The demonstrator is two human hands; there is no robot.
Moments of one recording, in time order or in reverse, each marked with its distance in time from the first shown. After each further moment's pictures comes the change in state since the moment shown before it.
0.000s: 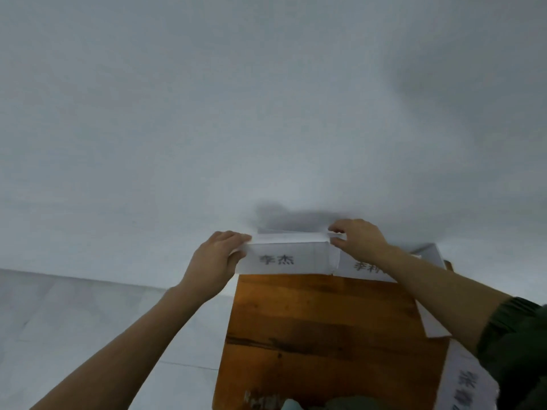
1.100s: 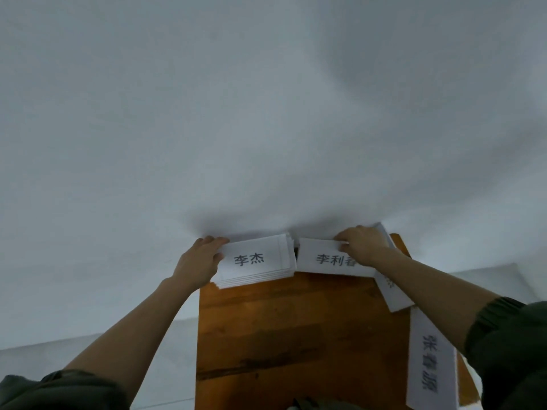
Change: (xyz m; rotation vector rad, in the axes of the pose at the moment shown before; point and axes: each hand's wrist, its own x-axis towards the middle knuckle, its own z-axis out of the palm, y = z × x) left_hand 0.100 -0.007 0.081 0.145 -0.339 -0.017; right_hand -0.048 0.091 0.002 -0.107 -0.150 0.329
